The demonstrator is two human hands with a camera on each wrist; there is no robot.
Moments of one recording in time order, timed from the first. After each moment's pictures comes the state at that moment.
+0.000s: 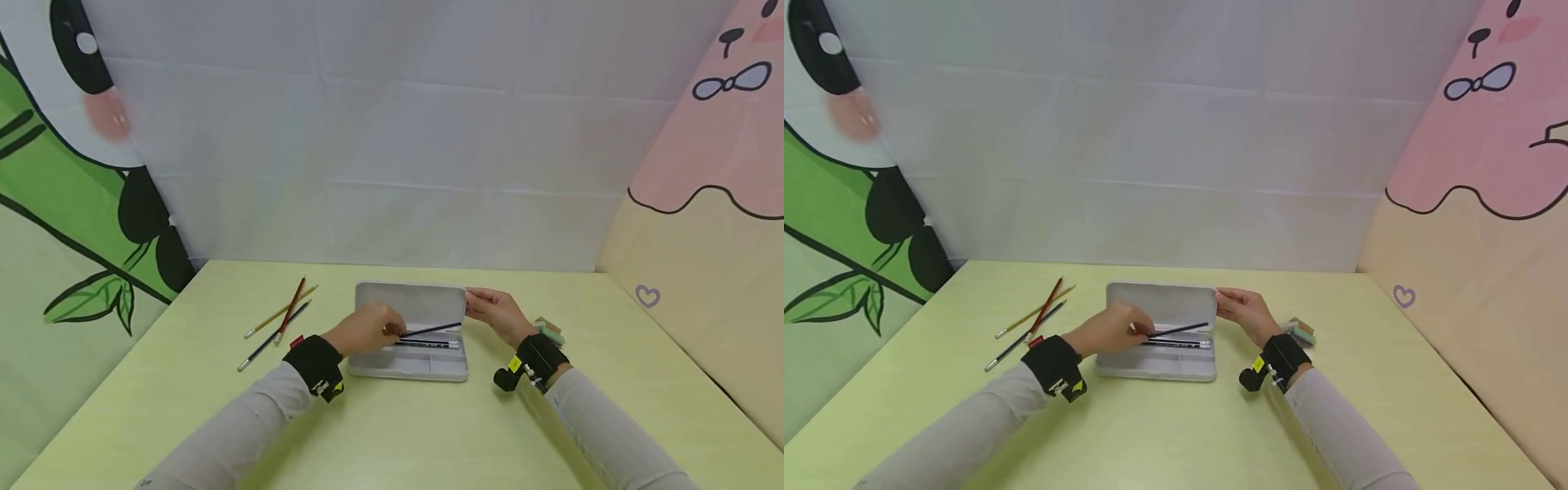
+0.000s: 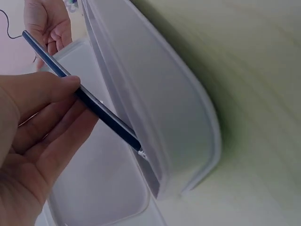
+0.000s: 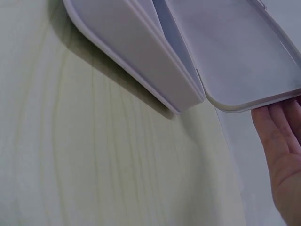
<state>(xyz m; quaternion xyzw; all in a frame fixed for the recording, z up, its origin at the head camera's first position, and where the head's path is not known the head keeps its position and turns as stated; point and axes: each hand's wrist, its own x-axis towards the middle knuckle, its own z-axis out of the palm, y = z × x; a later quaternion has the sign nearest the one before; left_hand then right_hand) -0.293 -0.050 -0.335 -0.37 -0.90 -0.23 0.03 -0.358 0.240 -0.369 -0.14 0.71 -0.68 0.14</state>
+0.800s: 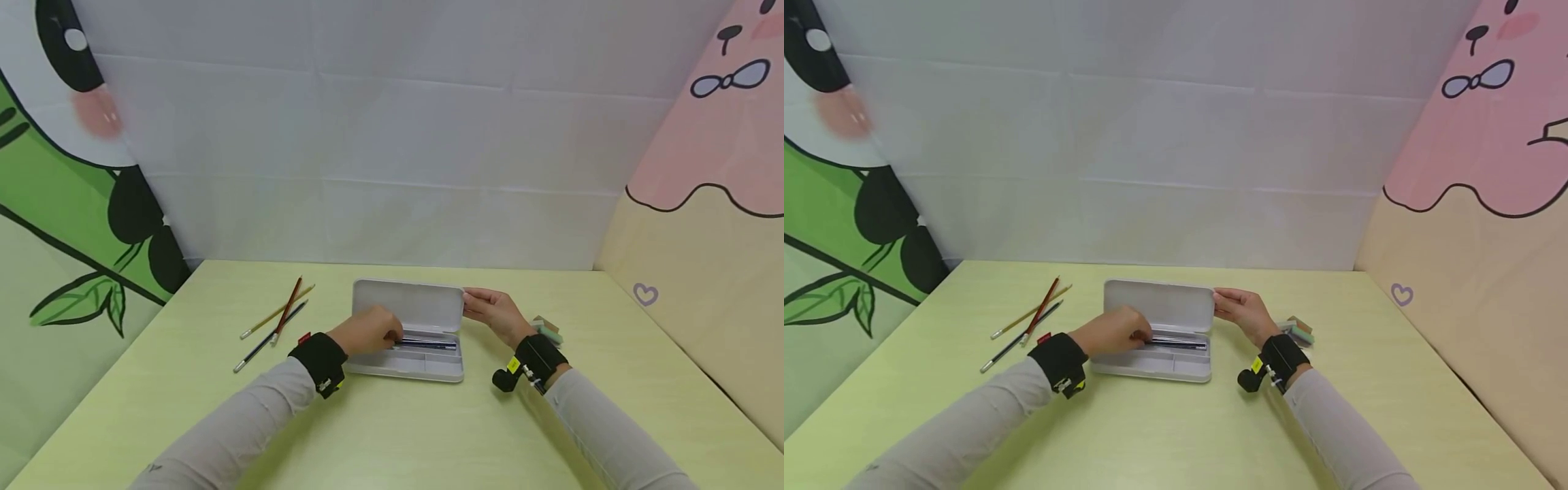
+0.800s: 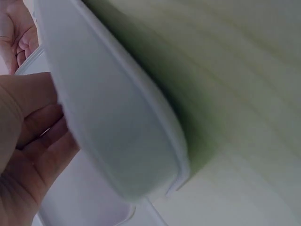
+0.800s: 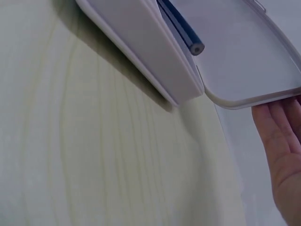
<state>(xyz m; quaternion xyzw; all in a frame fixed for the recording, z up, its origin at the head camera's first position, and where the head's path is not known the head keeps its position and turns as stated) -0.316 -0.047 -0.356 -0.43 -0.90 -0.11 0.04 -0.359 0.240 -0.368 -0.14 0.71 -0.68 0.14</state>
